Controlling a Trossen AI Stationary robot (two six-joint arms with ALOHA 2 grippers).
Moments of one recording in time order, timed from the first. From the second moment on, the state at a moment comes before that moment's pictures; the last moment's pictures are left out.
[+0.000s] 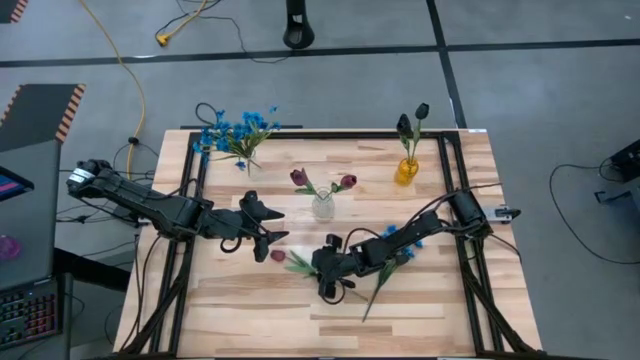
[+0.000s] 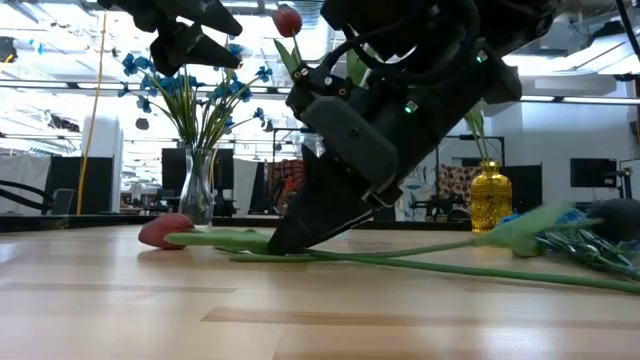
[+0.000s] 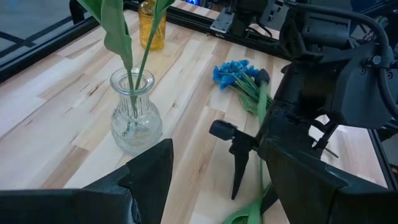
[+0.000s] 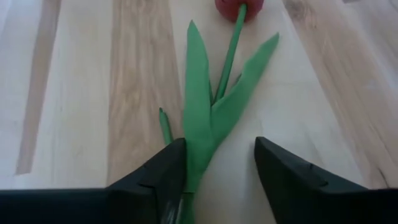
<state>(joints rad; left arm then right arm) -0.30 1.08 0.73 -0.15 -0.46 -0.47 0.33 2.08 1.18 0.06 0.28 0.40</state>
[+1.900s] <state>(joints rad) -0.31 1.18 0.73 0.13 -0.56 -0.18 0.20 1.22 0.47 1.18 0.11 -0.20</state>
